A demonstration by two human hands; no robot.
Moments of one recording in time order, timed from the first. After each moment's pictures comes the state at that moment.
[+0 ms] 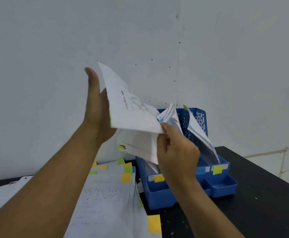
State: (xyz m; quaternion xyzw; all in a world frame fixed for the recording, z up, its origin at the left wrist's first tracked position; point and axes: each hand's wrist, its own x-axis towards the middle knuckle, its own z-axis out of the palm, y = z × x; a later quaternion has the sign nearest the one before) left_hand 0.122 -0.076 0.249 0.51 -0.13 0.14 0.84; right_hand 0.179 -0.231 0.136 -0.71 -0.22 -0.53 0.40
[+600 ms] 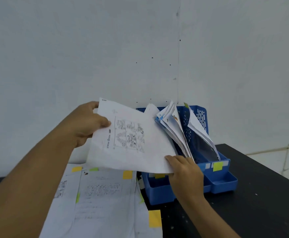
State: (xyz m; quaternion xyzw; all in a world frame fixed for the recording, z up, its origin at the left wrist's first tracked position) left_hand 0.109 -0.031 0.233 0.78 0.13 0.21 0.57; right_hand 0.215 -0.268 0.045 -0.82 -0.23 -0.47 0.22
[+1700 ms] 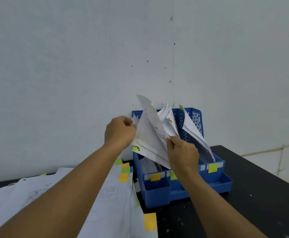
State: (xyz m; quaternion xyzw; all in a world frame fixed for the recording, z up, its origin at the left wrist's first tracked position) left_hand 0.182 -0.092 0.186 0.85 0.15 0.31 0.41; right_hand 0.250 -0.261 0.100 -0.86 -0.14 -0.37 0.32
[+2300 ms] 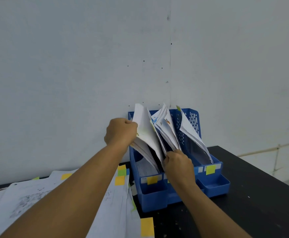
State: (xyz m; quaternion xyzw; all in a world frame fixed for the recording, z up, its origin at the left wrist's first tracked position) left_hand 0.214 -0.099 0.182 0.79 0.20 0.33 0.48; right_hand 0.261 -0.262 0.065 -0.89 -0.15 -0.33 0.26
